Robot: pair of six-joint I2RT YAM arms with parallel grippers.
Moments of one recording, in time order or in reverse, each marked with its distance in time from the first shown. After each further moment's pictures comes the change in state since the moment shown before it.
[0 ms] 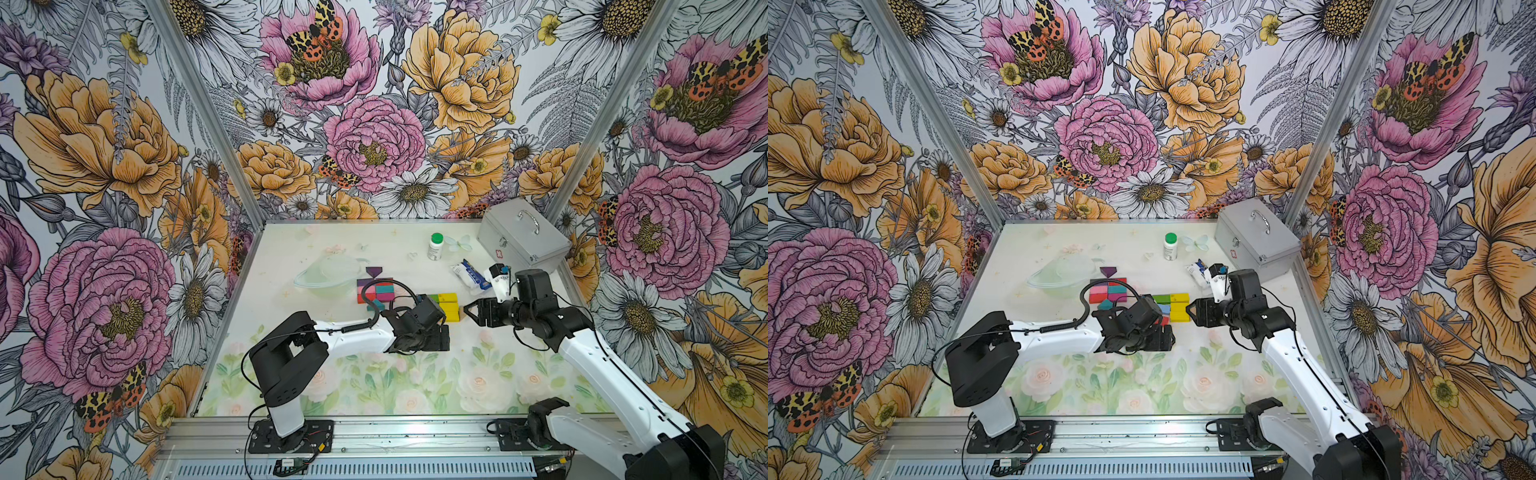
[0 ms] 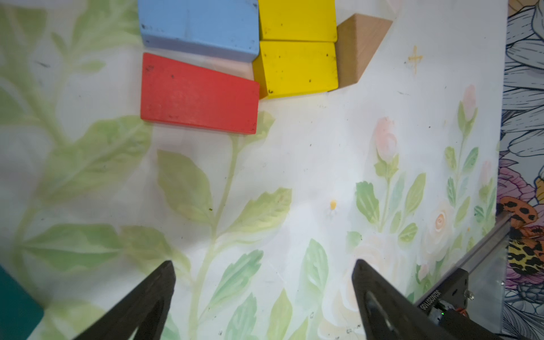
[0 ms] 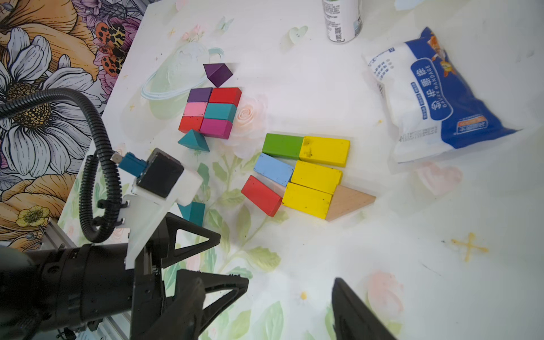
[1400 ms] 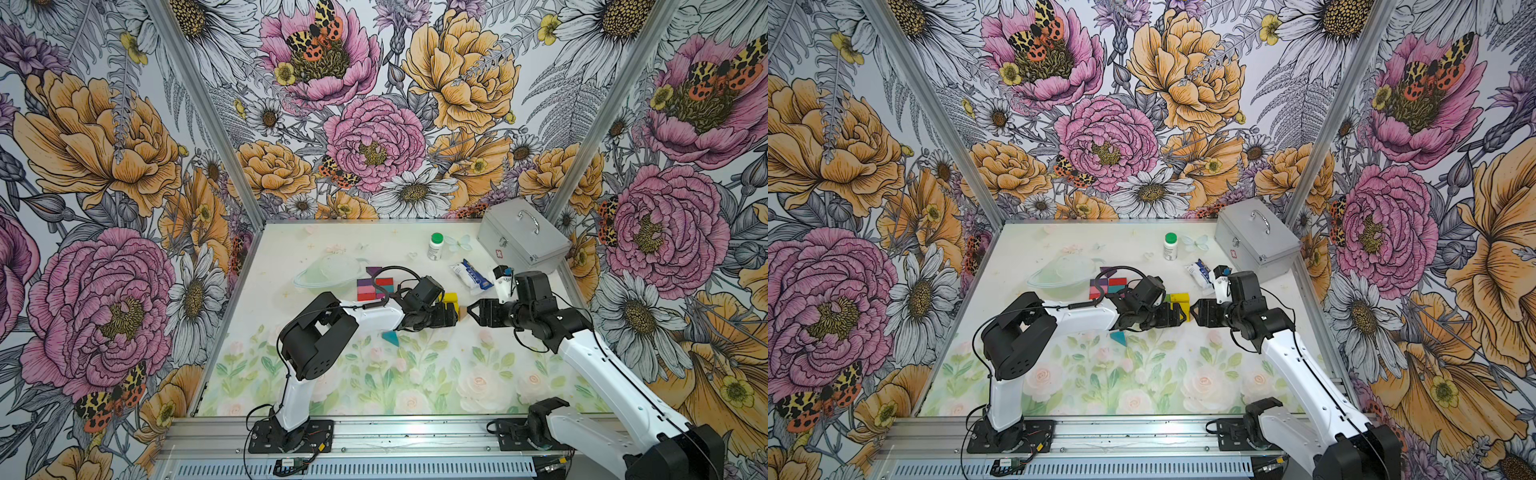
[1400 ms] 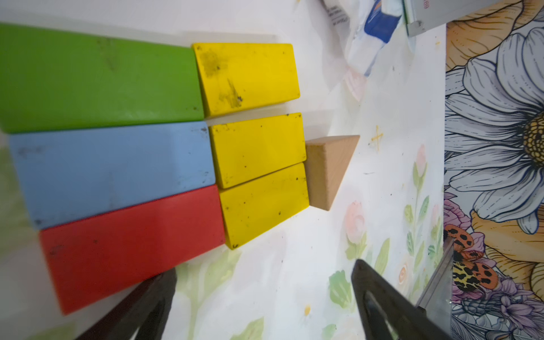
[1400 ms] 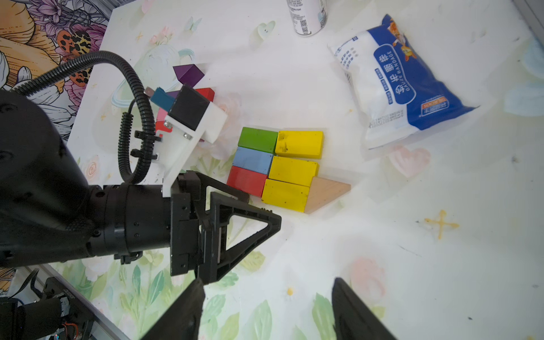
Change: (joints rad) left arm 0.136 0.226 0.161 0.201 0.173 0.052; right arm 0.000 0.002 -0.017 -0.007 0.083 0.041
